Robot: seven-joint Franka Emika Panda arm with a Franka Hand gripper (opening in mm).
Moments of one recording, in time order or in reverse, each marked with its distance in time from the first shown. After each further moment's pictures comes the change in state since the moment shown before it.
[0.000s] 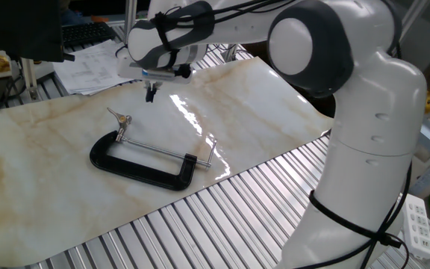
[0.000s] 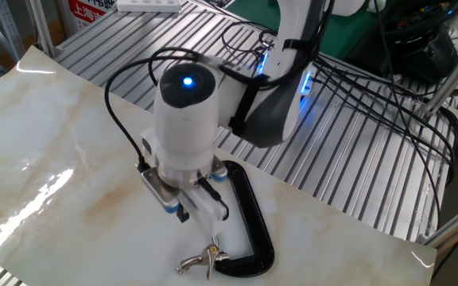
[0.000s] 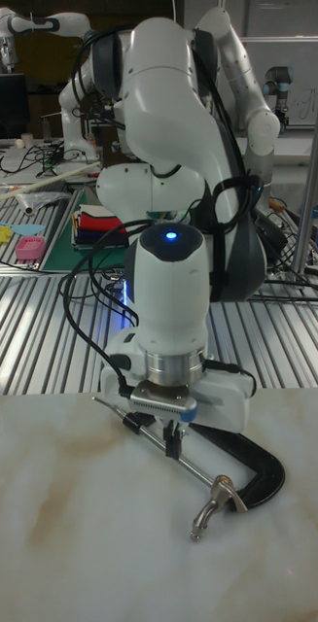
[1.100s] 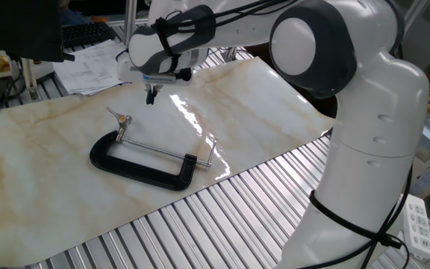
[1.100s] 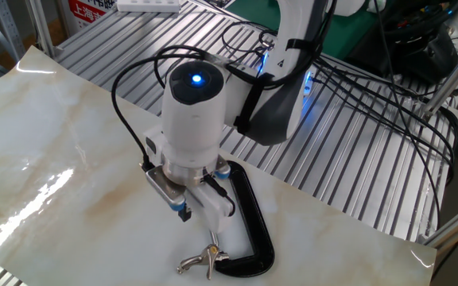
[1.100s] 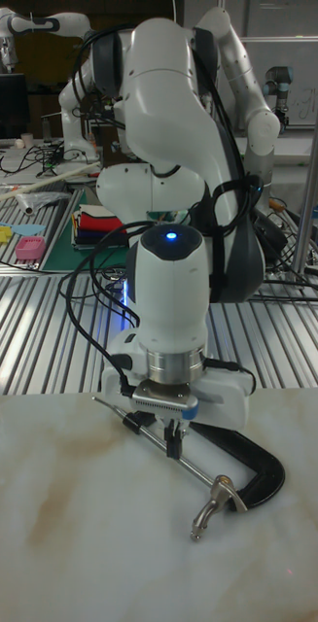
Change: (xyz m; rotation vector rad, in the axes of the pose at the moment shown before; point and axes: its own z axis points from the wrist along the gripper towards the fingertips) arm 0.005 0.000 0.005 -0.011 -0.030 -0.033
